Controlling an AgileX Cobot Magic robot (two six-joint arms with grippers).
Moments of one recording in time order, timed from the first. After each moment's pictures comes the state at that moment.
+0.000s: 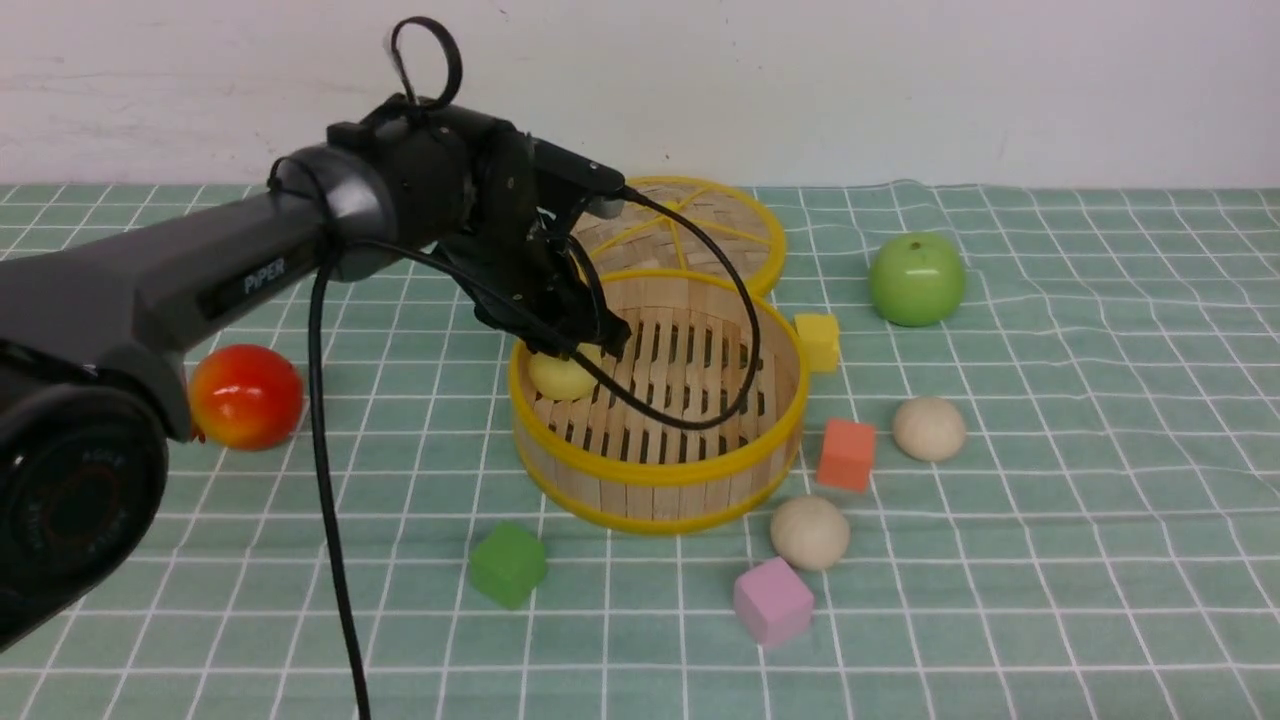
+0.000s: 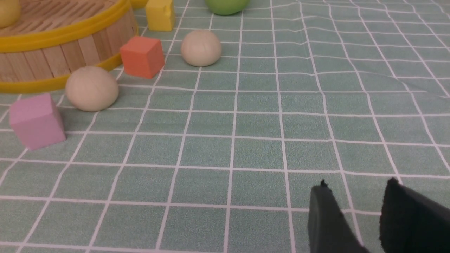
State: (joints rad) right arm 0.05 -0.01 0.02 0.02 0.37 0.05; left arm -0.39 2.19 -1.89 0.07 0.75 0.09
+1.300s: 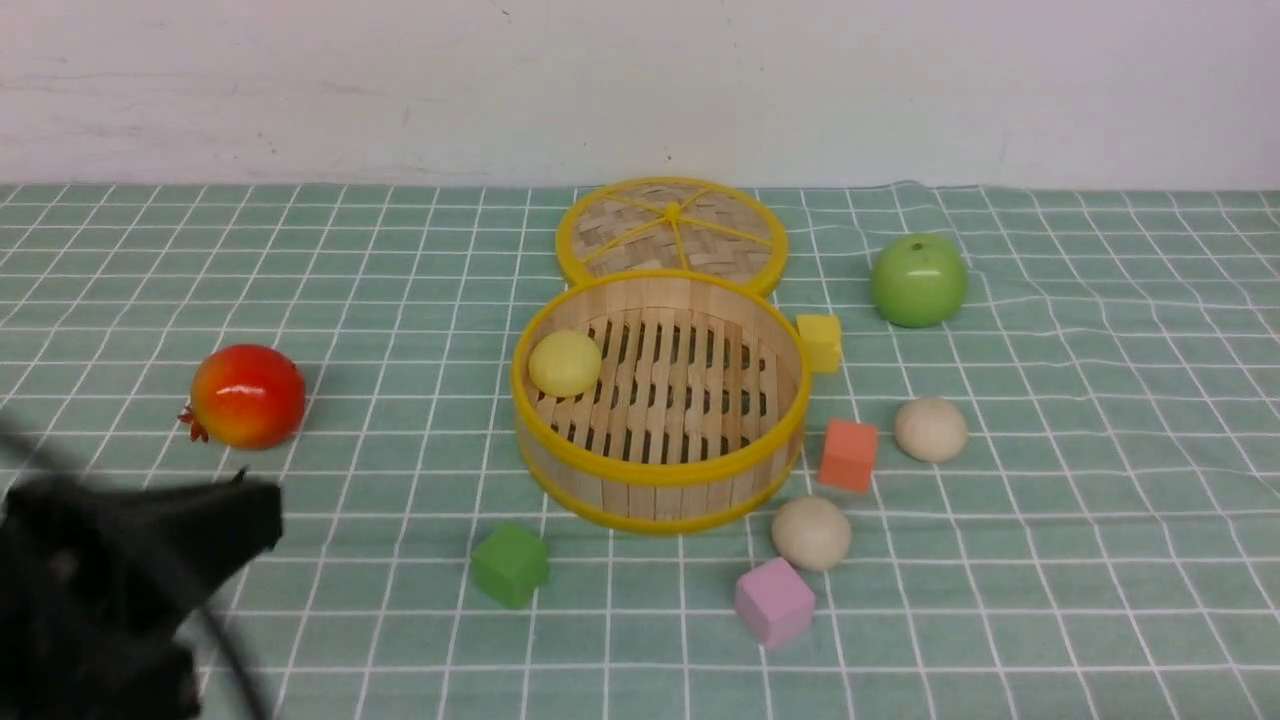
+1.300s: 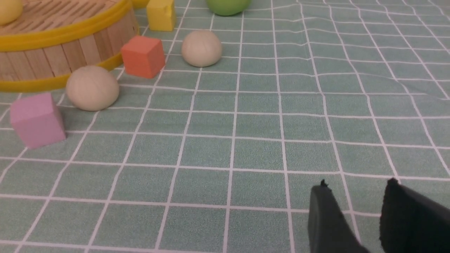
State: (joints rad) right arm 0.05 -0.01 0.02 0.01 0.37 0.05; left arm -0.39 0.55 -0.50 -0.47 0.33 0.22
